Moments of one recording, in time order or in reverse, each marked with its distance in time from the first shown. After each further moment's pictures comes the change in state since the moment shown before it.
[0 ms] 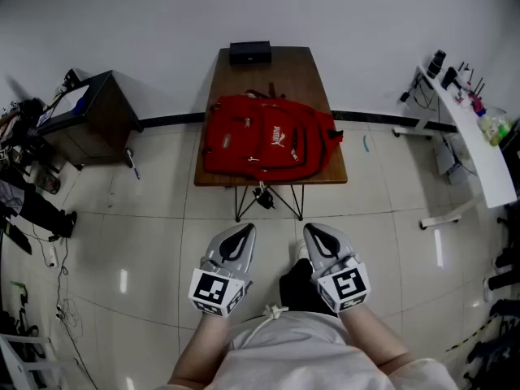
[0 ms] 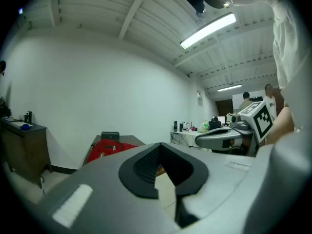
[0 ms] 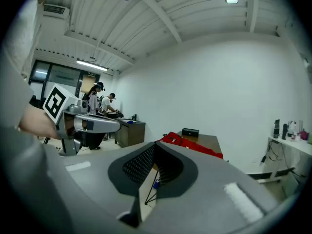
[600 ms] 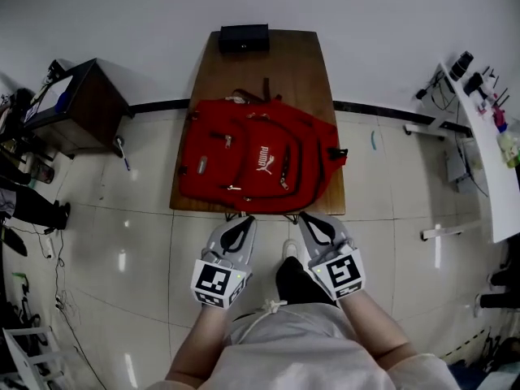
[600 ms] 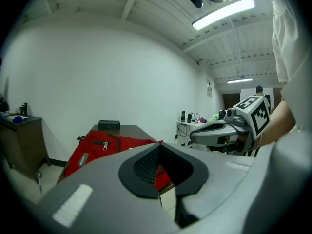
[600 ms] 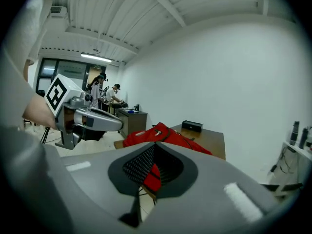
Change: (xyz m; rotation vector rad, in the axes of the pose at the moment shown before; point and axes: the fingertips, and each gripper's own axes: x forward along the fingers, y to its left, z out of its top) left arm 0.198 0.067 -0.022 -0.033 0.112 0.032; right arm 0.143 -0.161 -0.023 -0.100 0.080 0.109
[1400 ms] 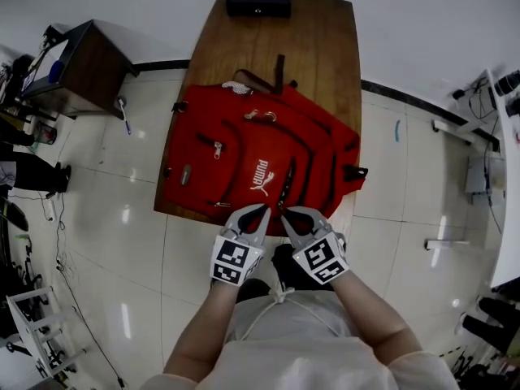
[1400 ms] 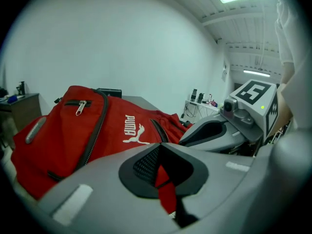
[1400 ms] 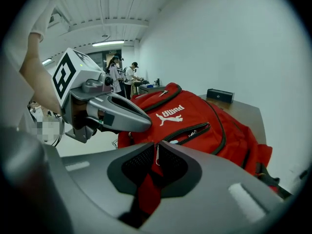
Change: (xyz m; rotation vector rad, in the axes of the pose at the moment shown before) left arm 0.161 0.050 -0.103 -0.130 0.289 0.043; right arm 0.133 -0.041 -0.119 0.006 0.302 0.353
